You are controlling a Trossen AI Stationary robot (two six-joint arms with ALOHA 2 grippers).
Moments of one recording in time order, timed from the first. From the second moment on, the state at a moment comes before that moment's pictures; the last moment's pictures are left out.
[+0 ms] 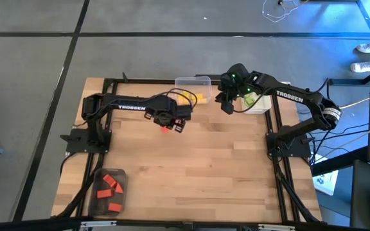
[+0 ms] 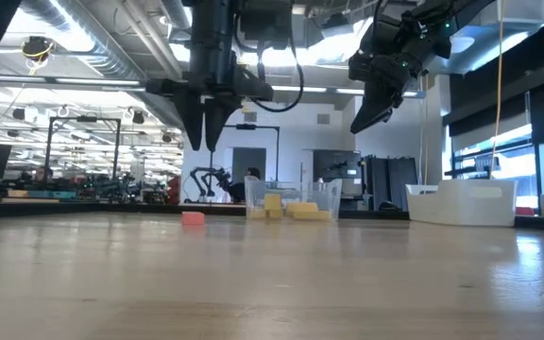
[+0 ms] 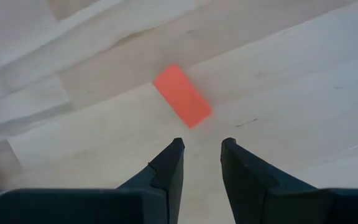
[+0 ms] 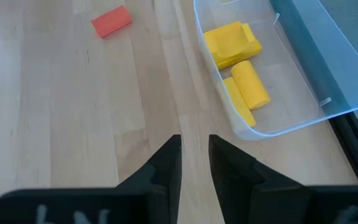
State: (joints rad) left arm 0.14 1.87 1.57 -1.20 -0.21 -1.11; right arm -0.62 1.41 1.08 -0.58 -0.33 -0.27
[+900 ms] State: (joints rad) left arm 0.17 1.90 1.57 -1.21 -0.26 -1.62; right arm -0.62 1.41 1.08 -0.58 -0.33 -0.27
